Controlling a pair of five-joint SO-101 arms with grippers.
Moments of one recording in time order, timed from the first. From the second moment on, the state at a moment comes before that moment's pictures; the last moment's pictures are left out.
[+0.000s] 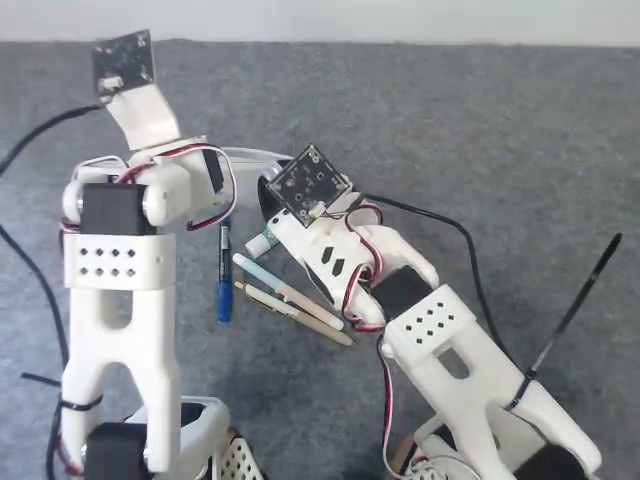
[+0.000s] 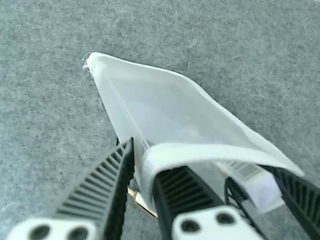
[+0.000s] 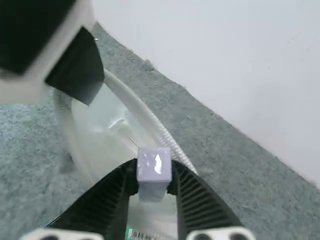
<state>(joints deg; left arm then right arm) -3.8 -24.3 6.9 83.1 21.4 -39.6 -31.5 43.5 16.7 14.1</state>
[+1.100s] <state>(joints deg) -11.8 -24.3 6.8 82.8 24.5 -40.5 -53.1 43.7 43.6 9.7</state>
